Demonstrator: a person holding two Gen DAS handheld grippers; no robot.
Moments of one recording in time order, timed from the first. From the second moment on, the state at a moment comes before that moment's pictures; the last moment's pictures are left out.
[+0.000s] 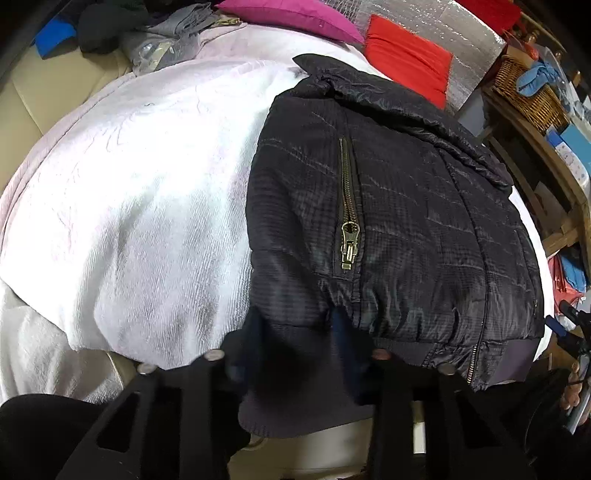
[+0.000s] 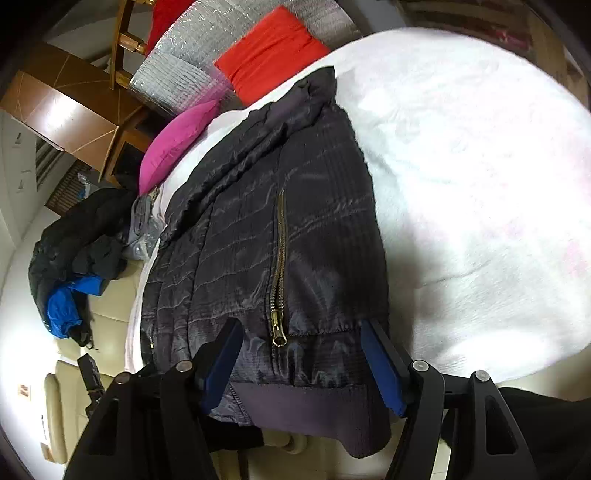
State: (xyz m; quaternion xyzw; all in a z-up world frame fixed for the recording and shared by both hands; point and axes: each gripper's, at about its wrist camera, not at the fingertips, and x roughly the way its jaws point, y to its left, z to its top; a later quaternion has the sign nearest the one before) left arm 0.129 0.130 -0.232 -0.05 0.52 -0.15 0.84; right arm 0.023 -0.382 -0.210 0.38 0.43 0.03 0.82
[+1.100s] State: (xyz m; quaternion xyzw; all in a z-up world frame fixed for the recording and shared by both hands) left arm 0.142 0.132 -0.231 -0.09 0.52 -0.20 0.82; right arm 0.026 -0.364 -0.221 0.37 0.45 0.04 0.82
